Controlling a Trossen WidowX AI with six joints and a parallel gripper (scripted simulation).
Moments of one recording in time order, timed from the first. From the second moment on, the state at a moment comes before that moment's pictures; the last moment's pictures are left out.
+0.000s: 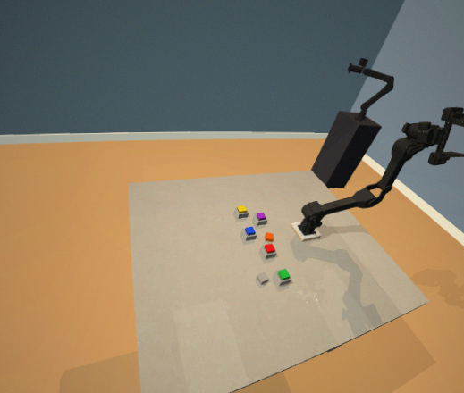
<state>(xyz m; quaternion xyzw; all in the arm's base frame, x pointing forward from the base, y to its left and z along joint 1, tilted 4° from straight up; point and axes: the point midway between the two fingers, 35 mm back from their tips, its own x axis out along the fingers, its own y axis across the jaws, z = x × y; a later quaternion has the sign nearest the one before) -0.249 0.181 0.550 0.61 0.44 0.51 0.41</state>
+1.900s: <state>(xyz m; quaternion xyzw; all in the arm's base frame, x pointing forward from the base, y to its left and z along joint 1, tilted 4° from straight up) 0.285 -0.014 0.142 -0.04 0.68 0.00 0.73</state>
